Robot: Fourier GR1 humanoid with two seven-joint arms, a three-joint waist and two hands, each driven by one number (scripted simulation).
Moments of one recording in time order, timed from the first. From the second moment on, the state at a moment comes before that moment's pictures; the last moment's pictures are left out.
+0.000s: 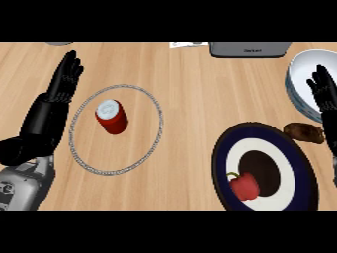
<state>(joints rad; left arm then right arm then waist) -0.28 0.32 -0.17 -1.67 0.06 0.19 -0.01 -0.21 -0.55 0.13 -1.42 -0.22 -0.22 -0.23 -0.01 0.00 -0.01</state>
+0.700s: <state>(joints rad) -0.13 0.30 0.01 -1.62 0.35 0.05 0.02 -0.09 -0.47 0.24 -1.44 -0.12 -0.30 -0.03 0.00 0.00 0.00</state>
